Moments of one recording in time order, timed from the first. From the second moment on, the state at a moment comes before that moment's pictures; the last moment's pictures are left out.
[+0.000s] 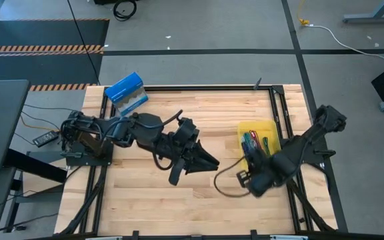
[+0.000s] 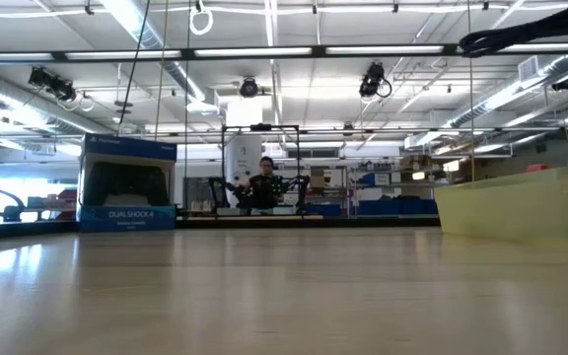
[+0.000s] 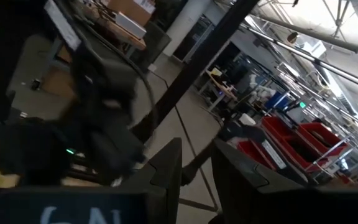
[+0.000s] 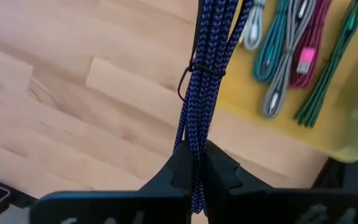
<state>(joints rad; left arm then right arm) -0.30 1.72 2.04 -0.30 0.05 -0.66 0.67 1.54 1.43 -1.43 0.21 1.87</state>
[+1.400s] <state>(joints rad) -0.31 1.72 2.04 -0.12 -0.06 -0.45 0.40 1.24 1.09 -1.25 -0.03 1.56</state>
